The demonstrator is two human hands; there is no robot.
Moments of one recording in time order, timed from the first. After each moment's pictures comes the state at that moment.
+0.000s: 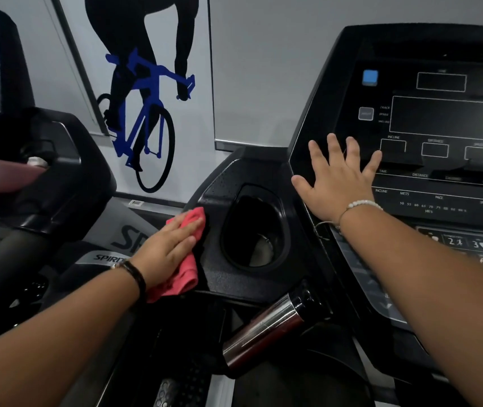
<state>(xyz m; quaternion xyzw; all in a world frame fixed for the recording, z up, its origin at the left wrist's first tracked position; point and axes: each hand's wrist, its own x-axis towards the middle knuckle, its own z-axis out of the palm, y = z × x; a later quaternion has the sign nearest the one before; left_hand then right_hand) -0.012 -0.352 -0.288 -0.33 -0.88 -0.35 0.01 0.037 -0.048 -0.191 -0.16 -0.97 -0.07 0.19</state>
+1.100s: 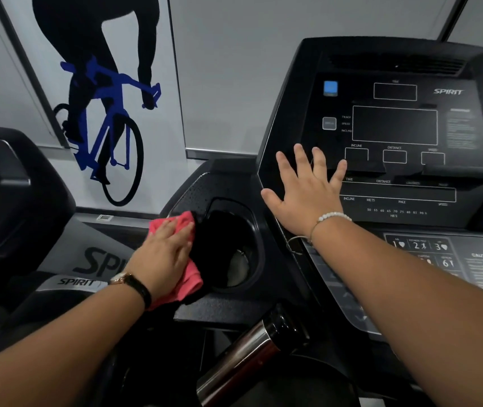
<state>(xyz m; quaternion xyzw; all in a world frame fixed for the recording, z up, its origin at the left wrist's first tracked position) -0.026 -0.298 -0.280 -0.28 -0.94 -0.19 0.06 0.038 -0.049 -0.190 -0.15 -0.97 -0.06 0.19</state>
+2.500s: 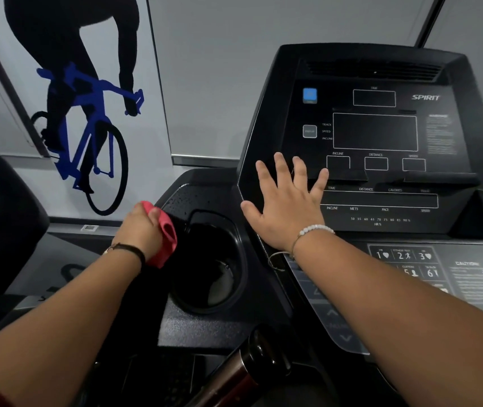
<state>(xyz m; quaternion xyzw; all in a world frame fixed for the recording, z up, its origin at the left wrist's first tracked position) -0.093 -0.260 -0.255 -0.06 -0.95 -0.31 0.03 0.039 -0.050 -0.187 -0.14 -0.97 -0.04 0.19</state>
